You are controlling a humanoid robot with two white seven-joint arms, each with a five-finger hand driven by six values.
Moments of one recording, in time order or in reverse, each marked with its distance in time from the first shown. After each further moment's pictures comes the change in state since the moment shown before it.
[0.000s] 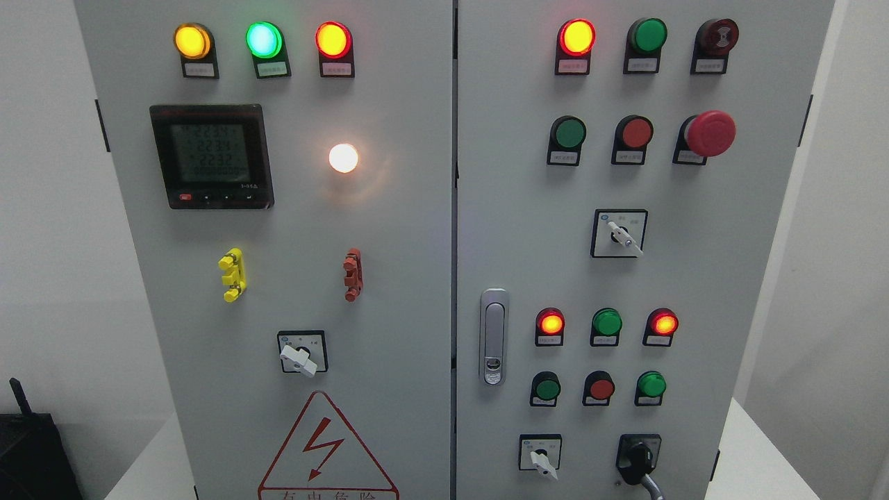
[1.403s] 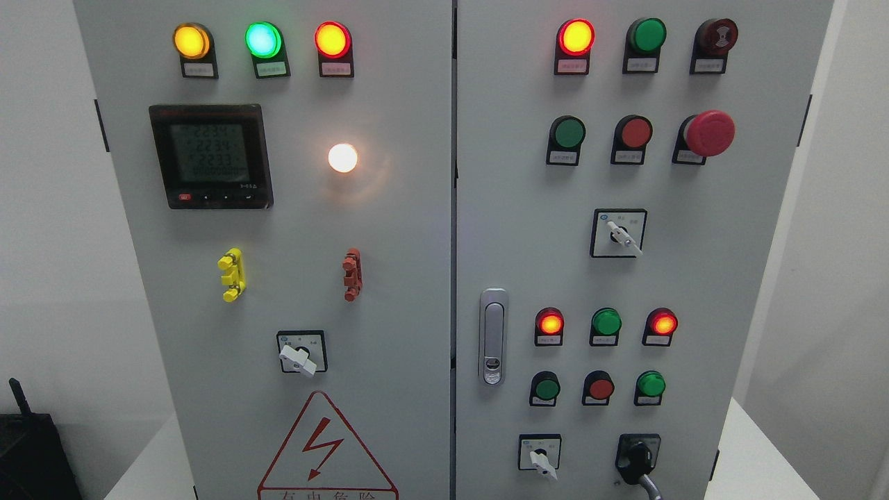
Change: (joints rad) left arm 0.000 0.000 0.000 0.000 0.000 0.000 0.000; right arm -0.004 0.000 0.006 0.002 0.000 -0.004 0.002
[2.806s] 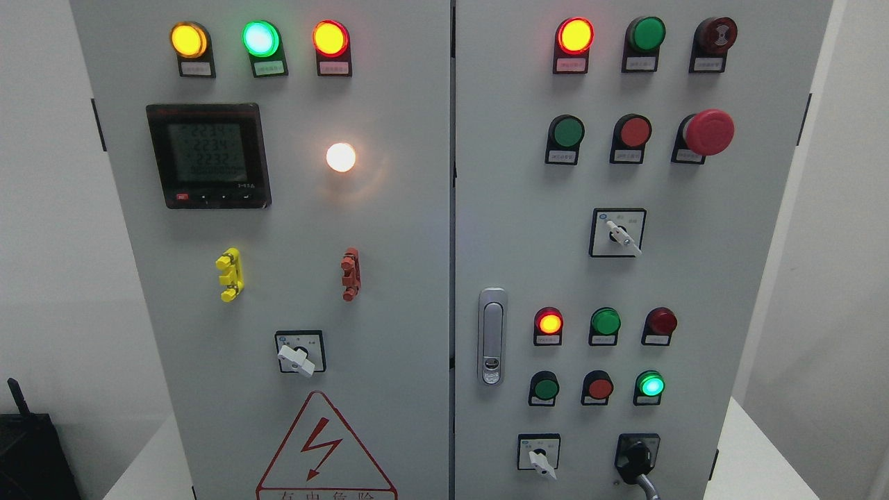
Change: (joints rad) left arm 0.000 0.000 0.000 0.000 0.000 0.000 0.000; right arm -0.001 0.001 0.007 0.001 0.000 -0.024 0.000
